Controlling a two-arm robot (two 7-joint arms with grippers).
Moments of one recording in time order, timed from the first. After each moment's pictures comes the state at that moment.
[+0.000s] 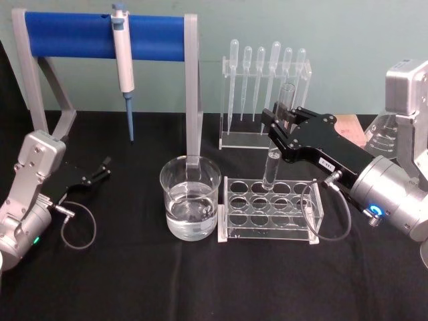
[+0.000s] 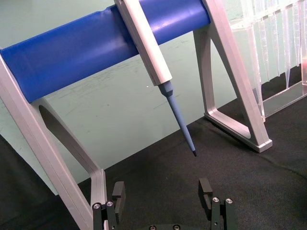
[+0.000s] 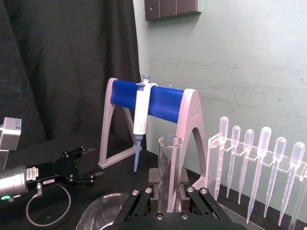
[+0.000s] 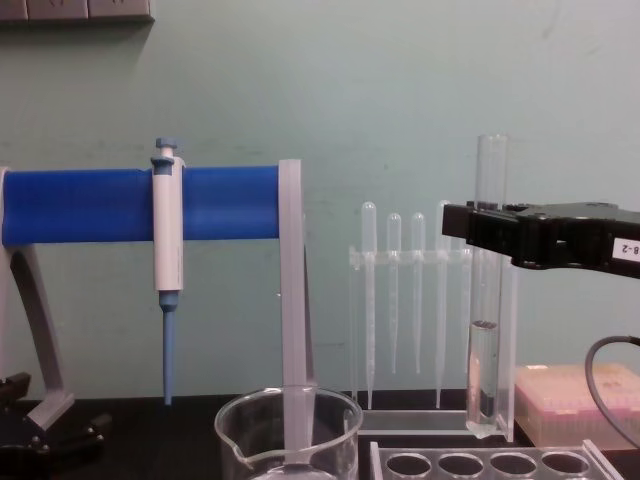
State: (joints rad) left arm -0.20 0.60 0.45 -1.41 -0.25 -0.12 0.03; right arm 0.16 0.46 -0.30 -1.81 0.48 0.15 0.35
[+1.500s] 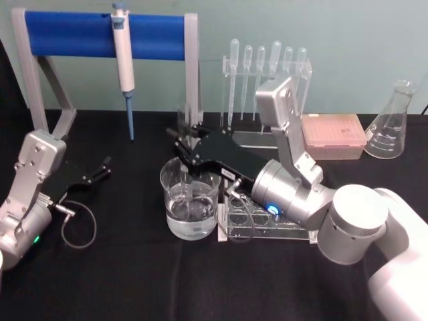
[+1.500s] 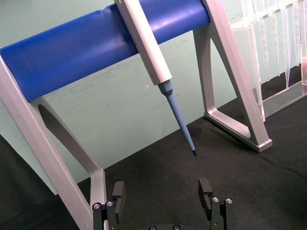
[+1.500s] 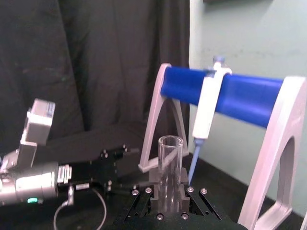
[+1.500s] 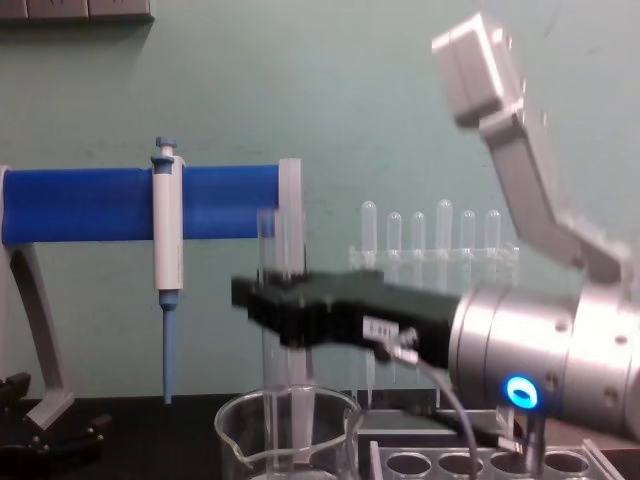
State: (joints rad) left arm -0.20 0.60 0.45 -1.41 -0.25 -0.12 0.03; right arm 0.38 0.26 -0.56 -1.48 0.37 0.03 0.42
